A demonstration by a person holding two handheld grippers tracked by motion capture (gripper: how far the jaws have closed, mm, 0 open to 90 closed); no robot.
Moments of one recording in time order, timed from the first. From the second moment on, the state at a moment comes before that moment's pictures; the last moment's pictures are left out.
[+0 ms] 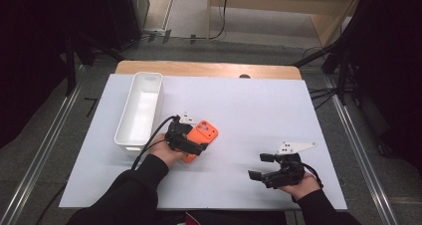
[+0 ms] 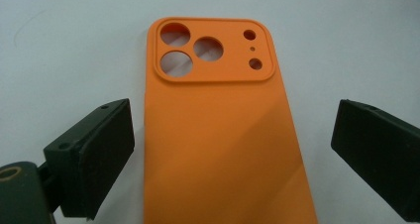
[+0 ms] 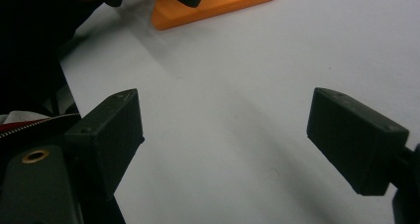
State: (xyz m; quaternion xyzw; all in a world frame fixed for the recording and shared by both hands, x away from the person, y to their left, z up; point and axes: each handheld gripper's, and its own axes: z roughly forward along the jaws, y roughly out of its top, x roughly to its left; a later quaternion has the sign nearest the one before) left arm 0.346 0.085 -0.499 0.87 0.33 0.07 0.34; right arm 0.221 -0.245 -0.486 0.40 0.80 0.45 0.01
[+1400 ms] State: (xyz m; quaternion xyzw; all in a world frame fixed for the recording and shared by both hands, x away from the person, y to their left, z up) left arm 0.337 0.082 -0.507 0.89 0.32 0.11 0.31; right arm 0.222 -0.245 -0.486 0.40 0.80 0.45 0.01
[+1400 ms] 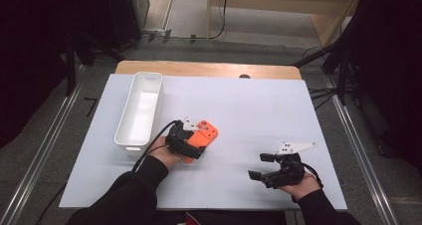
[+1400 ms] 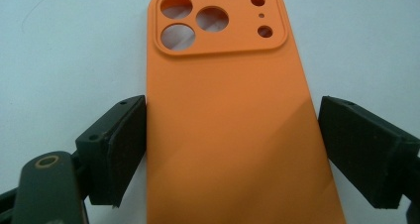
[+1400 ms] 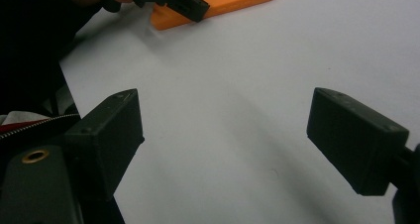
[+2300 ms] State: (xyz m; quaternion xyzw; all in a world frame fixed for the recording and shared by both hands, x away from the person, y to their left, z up) left arm 0.336 0.079 -0.504 0.89 0.32 0.10 0.30; right arm 0.222 -0.245 -0.486 0.40 0.80 0.45 0.00
